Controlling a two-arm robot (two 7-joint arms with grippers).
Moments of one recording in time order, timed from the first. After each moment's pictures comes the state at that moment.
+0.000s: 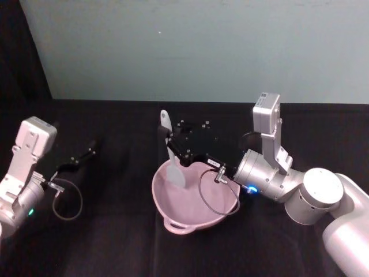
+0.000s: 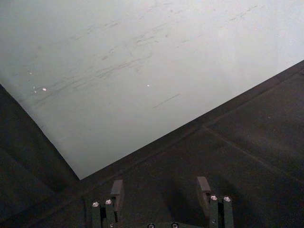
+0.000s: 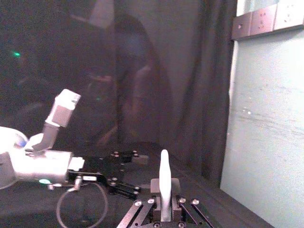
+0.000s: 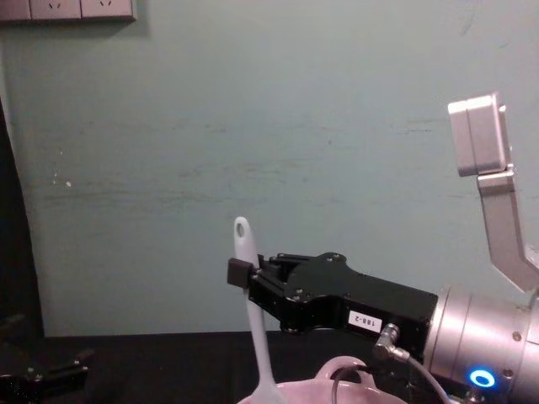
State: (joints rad) left arm -0.20 0.60 0.45 -1.41 -0.25 -0.12 0.03; right arm 0.48 0.26 -0.55 -1.16 0.45 -0.32 0.74
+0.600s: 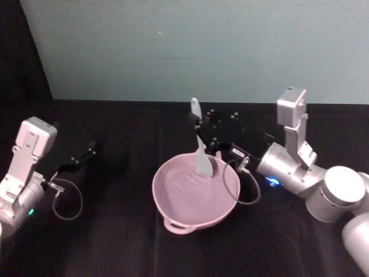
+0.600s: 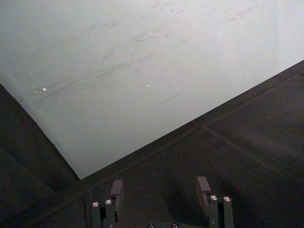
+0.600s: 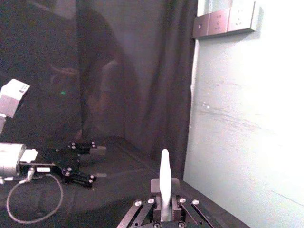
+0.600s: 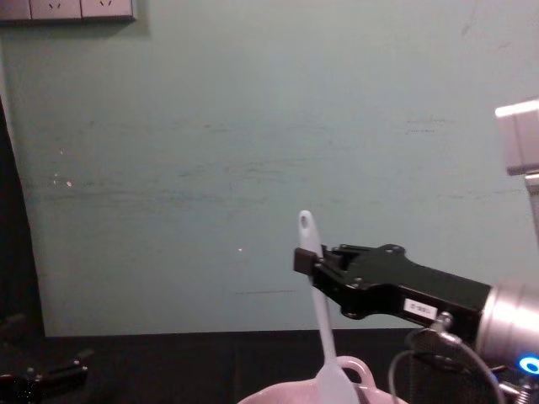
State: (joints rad) left arm -0.20 0.60 0.45 -1.41 -0.25 -0.12 0.03; right arm 0.48 0.28 -0.48 -1.12 0.42 -0.34 0.67
